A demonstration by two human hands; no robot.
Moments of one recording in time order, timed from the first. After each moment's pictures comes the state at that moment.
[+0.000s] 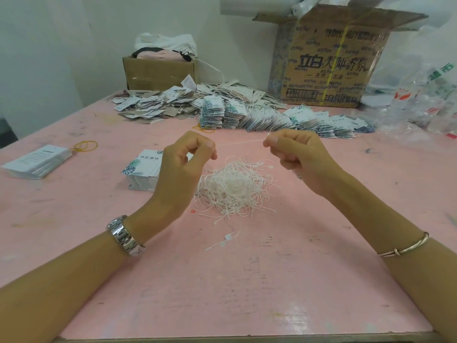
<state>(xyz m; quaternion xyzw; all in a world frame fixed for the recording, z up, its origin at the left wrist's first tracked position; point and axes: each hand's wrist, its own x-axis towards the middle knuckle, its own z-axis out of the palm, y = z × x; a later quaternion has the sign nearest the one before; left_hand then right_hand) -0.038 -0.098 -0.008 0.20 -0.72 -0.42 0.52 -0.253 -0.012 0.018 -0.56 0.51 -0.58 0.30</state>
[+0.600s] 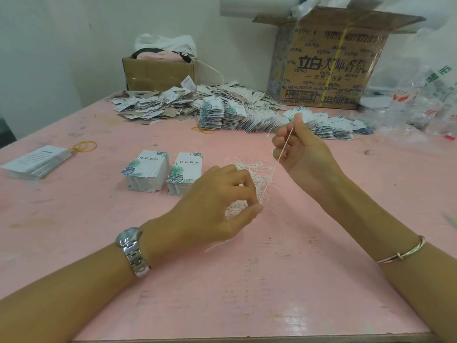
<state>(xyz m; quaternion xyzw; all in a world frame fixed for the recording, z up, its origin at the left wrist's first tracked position) -0.043 -0.070 -0.020 0.03 -0.93 -0.12 0.34 -0.244 -0.018 0.019 -0.35 0.37 -0.75 0.43</state>
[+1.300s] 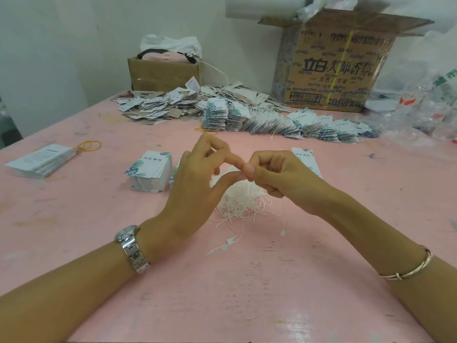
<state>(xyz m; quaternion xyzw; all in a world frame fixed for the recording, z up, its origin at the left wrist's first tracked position) -0.041 -0.081 -0.014 0.13 -0.83 -0.18 0.51 -0.208 -0.002 0.017 -0.61 0.52 -0.46 0.37</state>
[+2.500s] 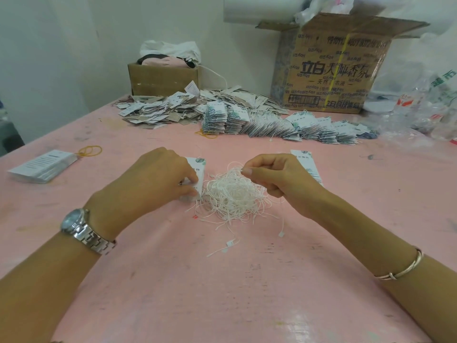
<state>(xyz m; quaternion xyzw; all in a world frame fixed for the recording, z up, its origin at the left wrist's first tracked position) -0.001 -0.135 0.016 0.29 -0.95 0.10 0.12 -0.213 -0.011 0.008 -0.54 0.56 -0.52 0.36</state>
